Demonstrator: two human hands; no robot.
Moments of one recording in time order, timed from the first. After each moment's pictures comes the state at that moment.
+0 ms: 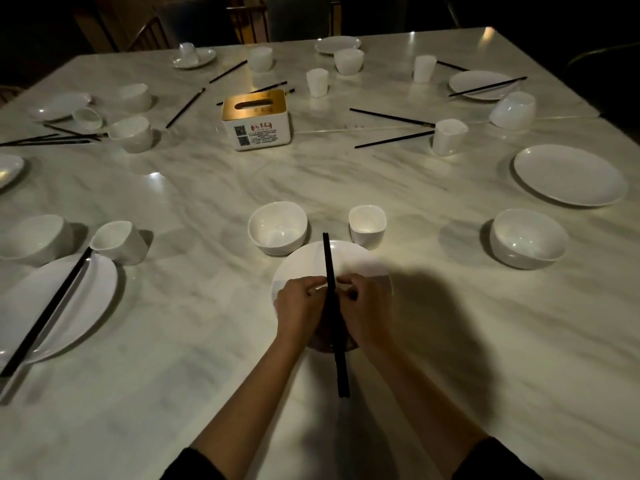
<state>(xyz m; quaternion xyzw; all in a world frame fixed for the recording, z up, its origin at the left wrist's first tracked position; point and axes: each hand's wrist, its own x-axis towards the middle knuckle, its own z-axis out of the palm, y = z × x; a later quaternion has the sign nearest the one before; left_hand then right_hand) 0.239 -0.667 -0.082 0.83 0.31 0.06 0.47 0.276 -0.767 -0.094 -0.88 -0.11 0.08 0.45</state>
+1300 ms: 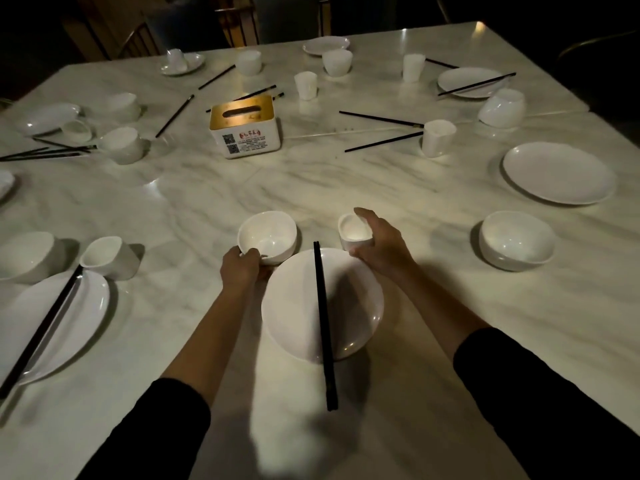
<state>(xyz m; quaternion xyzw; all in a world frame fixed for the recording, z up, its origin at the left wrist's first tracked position) 0.285 -0.572 -0.070 0.67 0.45 0.11 0.57 0.401 -0.788 -0.077 -0.88 -0.15 0.14 0.43</state>
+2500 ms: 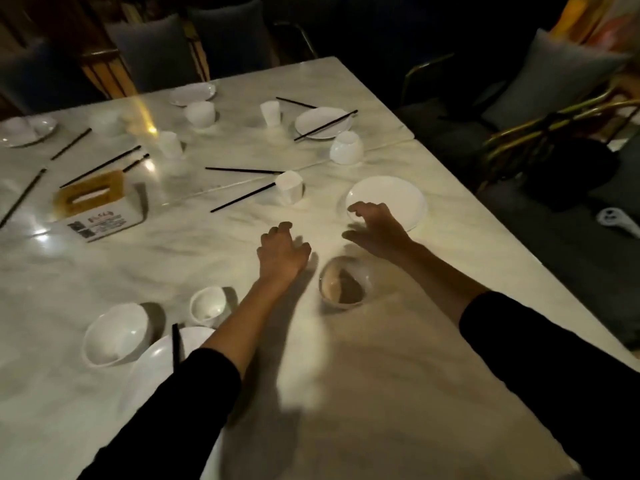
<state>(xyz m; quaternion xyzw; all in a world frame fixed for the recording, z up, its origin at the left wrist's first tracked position) 0.482 -0.848 0.011 0.94 0.15 0.02 0.30 0.533 -1.033 0.021 -0.95 -0.13 0.04 0.29</state>
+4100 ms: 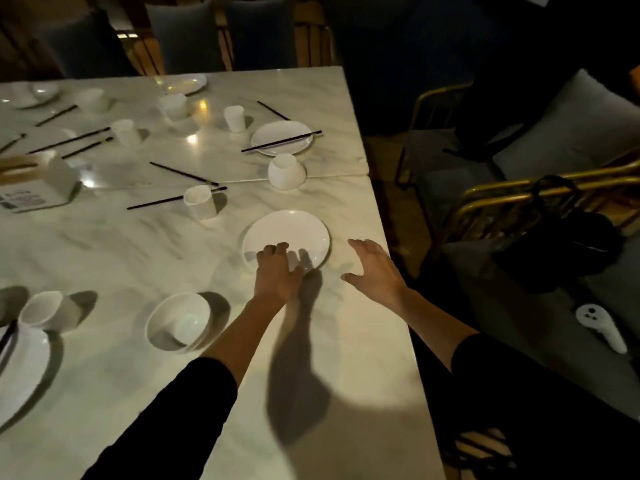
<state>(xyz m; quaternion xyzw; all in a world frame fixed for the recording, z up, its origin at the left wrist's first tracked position) 0.609 -1.114 -0.026 0.93 0.23 0.02 0.28 0.684 -1.301 -0.034 -0.93 -0.25 0.10 0.24</state>
